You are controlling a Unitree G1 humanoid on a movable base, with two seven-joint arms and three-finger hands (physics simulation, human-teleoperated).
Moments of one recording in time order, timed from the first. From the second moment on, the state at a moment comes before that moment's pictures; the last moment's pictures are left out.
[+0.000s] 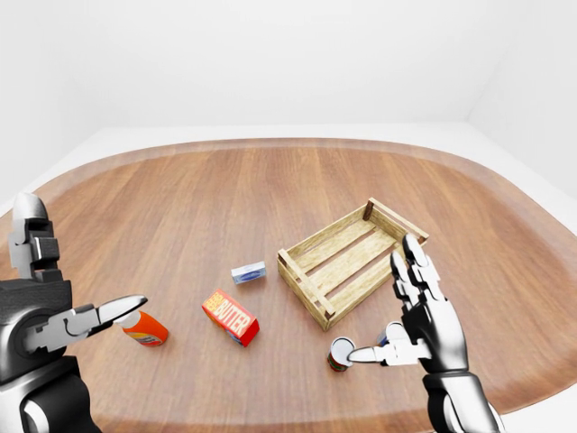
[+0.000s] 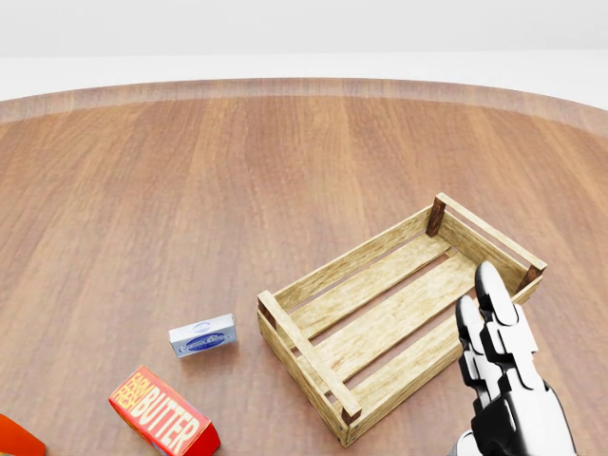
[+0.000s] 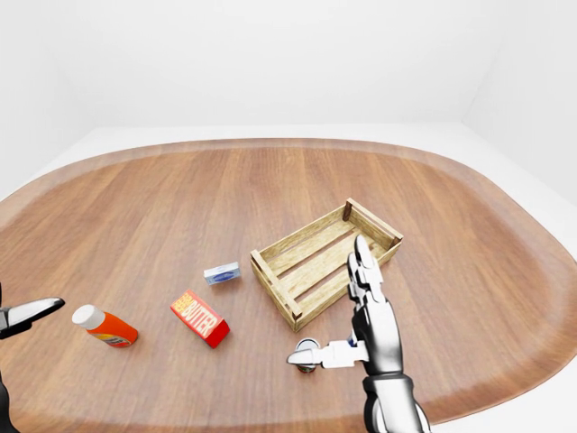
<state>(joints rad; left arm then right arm) 0.15 0.05 0.60 -0.76 -0.52 0.09 -0.09 0.49 -0.01 0.05 -0.66 0.01 0.06 0.11</state>
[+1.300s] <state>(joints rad) 0.14 0.05 0.59 -0.76 -0.52 0.09 -0.09 0.53 -0.07 0.14 -0.50 -0.01 -0.08 0.05</state>
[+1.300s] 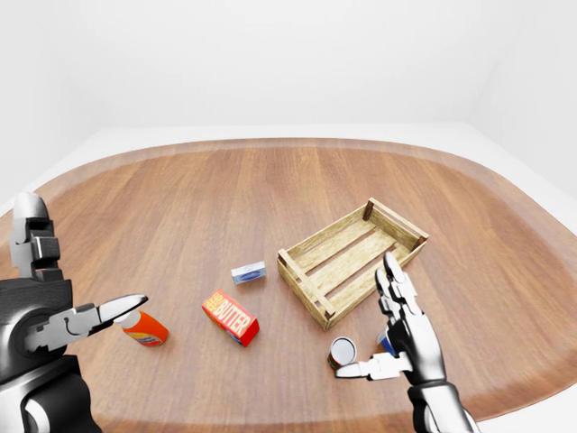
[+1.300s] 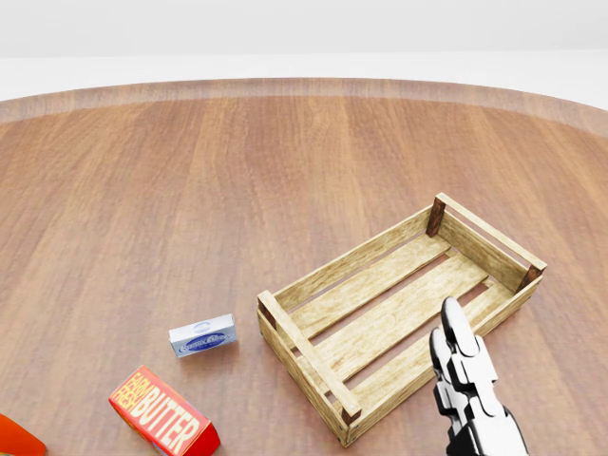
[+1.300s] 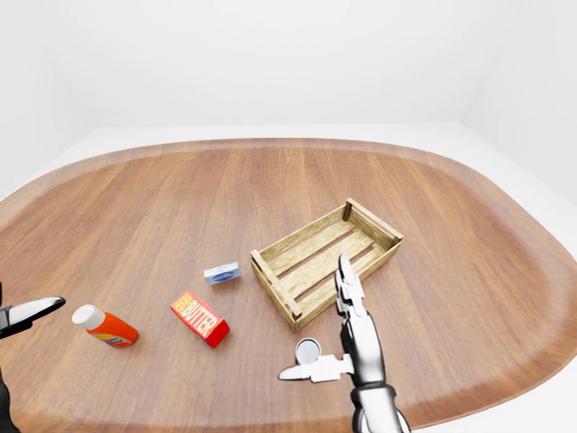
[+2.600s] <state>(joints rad) 0.15 0.05 0.58 -0.77 -0.51 0.09 -0.09 0.52 -0.11 0.22 -0.30 -0.03 -0.09 -0.01</state>
